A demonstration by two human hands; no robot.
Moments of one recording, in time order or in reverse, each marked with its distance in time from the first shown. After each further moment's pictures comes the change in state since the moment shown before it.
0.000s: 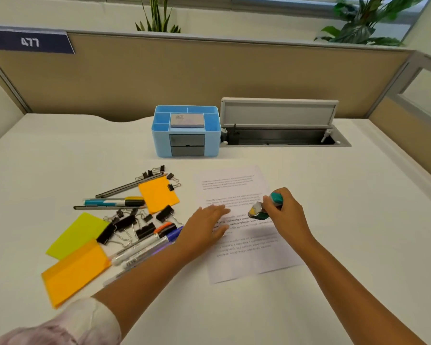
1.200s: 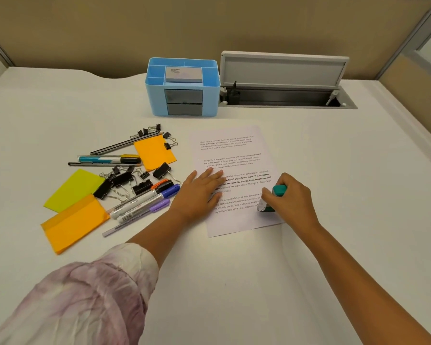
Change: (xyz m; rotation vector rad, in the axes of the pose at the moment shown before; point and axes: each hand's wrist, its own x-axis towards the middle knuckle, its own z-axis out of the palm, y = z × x) left_hand -0.020 -0.007 0.021 0.165 0.011 0.074; right_hand -0.047 0.036 -0.007 -0.119 -0.011 0.006
